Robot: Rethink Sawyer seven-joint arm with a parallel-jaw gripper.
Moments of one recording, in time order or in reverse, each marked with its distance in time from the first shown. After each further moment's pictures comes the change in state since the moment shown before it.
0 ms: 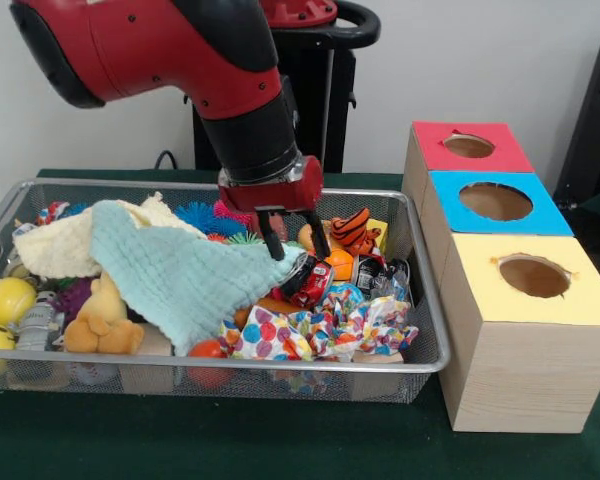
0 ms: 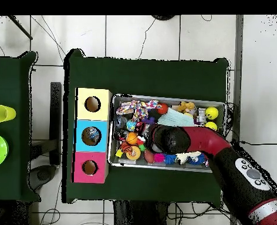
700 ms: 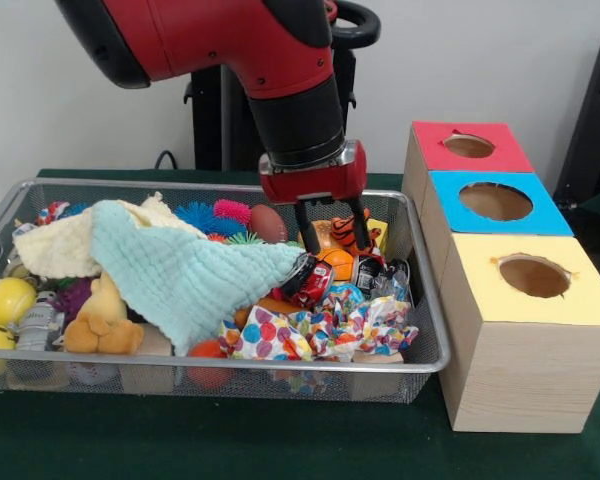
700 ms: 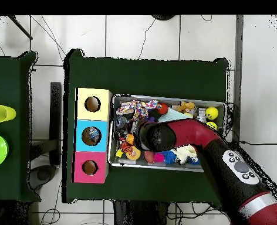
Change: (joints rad) arm 0.077 -0.073 0.037 0.002 -0.043 0.012 0.000
